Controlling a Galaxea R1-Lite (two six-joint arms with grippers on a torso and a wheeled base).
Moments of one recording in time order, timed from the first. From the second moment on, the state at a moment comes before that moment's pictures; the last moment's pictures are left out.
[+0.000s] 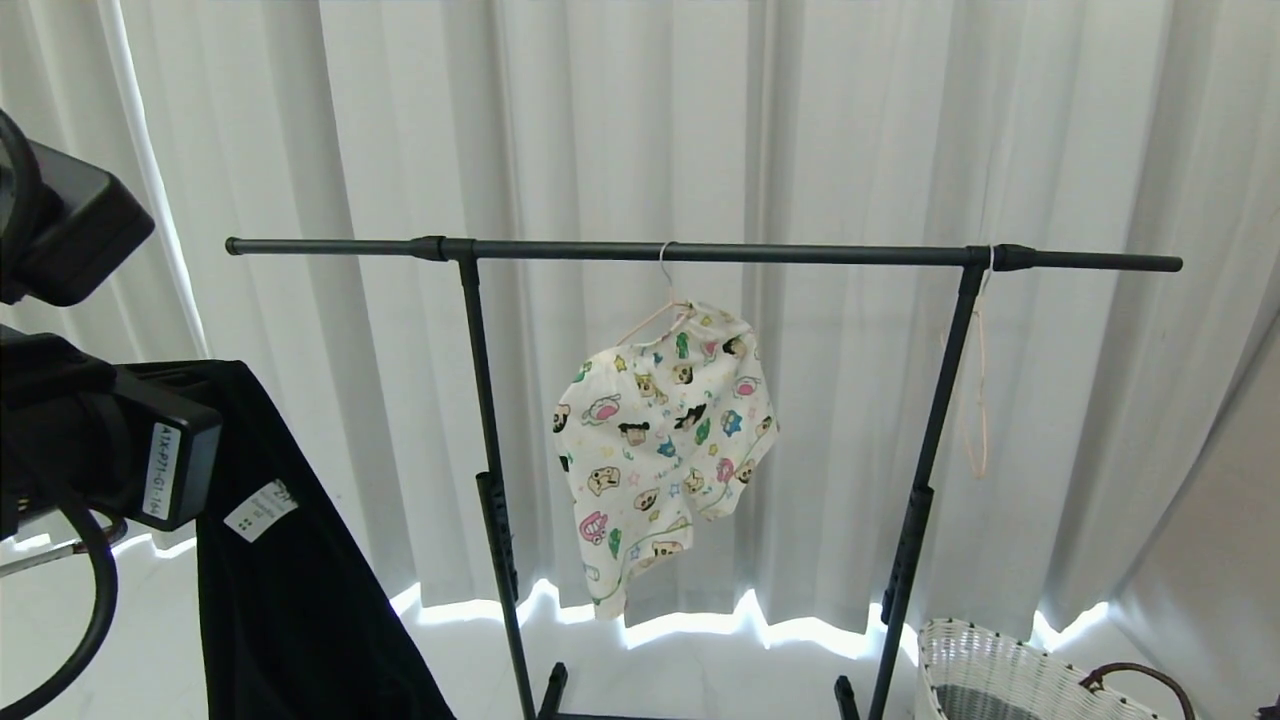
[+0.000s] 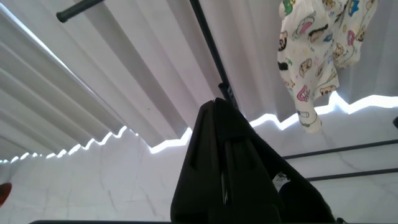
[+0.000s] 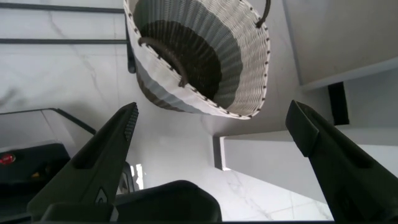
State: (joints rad) left arm -0.54 1.12 -0.96 0.21 0.52 0.27; right arm 0.23 1.04 0.00 -0.09 -0.40 0.12
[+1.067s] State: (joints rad) left arm -0.52 1.12 -0.96 0.21 0.52 0.27; right arm 0.21 1.05 0.00 -0.08 -0.36 0.21
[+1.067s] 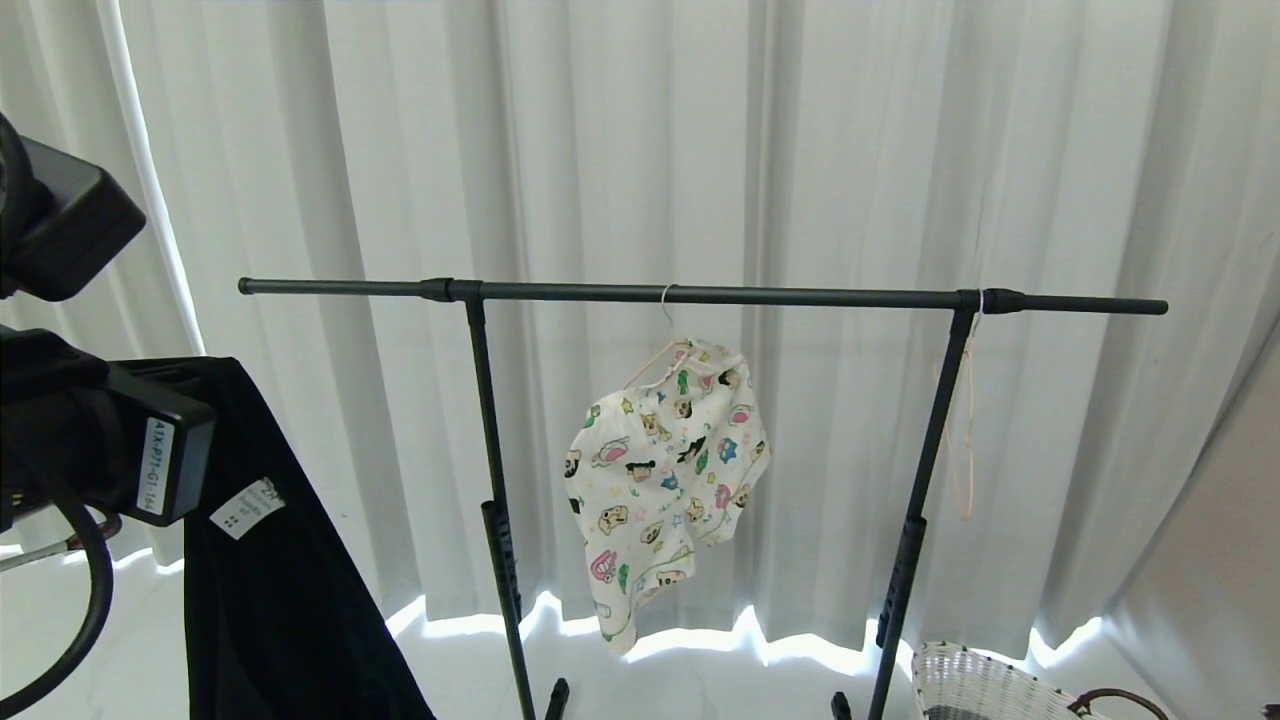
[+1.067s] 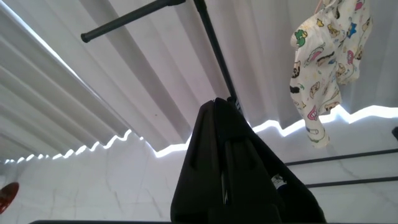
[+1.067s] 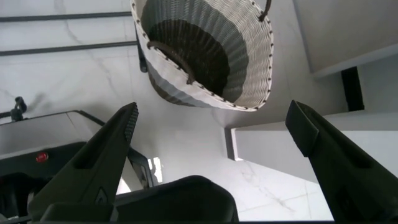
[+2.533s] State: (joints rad) left arm -0.43 1.15 -0.84 -0.01 0.50 0.25; right arm 0.13 1.12 -0.51 -0.16 -0.32 -0.05
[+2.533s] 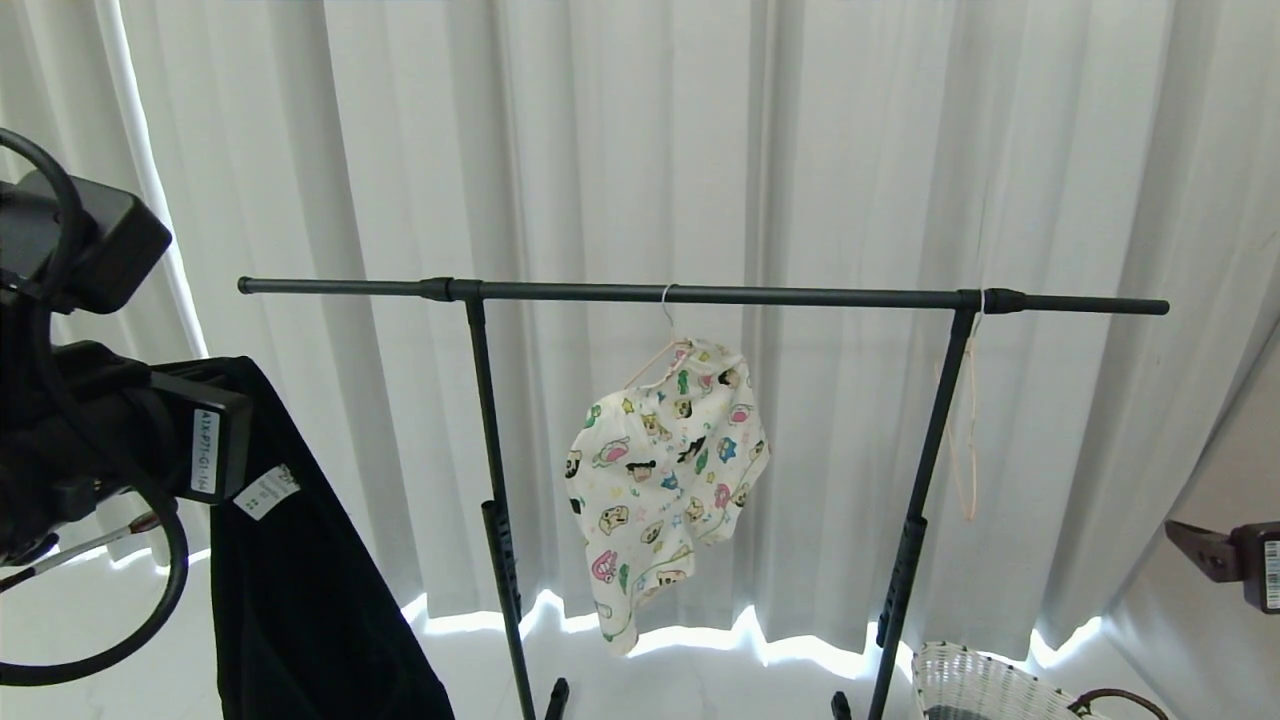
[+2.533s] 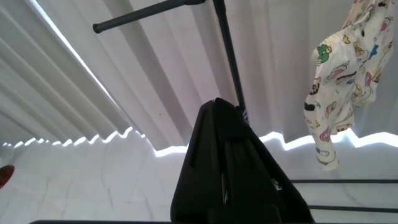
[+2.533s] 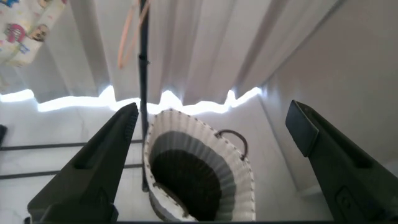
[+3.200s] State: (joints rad) left arm -0.43 1.15 -0.86 -0.01 0.49 0.25; right arm 0.12 1.26 -0.57 -0.27 -0.27 0.07
